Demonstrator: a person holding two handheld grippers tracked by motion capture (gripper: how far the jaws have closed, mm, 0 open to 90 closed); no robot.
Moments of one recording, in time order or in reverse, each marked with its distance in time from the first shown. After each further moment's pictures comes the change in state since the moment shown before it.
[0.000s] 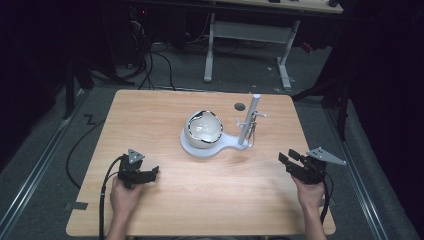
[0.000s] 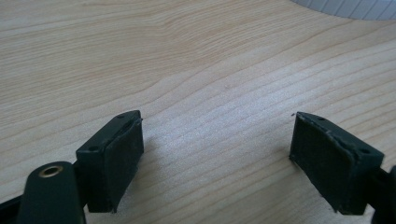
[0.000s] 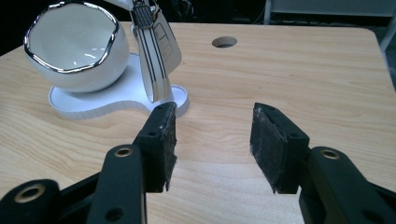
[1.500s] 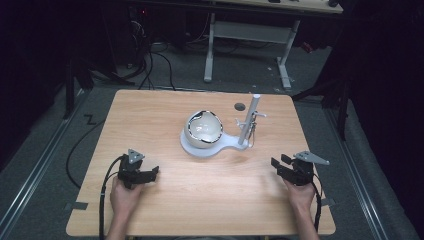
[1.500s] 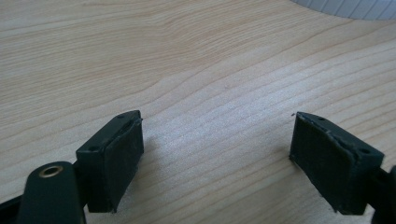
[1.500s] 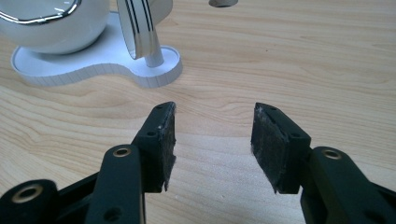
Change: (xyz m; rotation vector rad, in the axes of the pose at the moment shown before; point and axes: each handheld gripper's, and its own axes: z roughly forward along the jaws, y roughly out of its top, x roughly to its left) left arm 0.000 0.000 0.000 0.000 0.000 0.000; right arm 0.003 -0.023 0.032 0.096 -0.035 -0.023
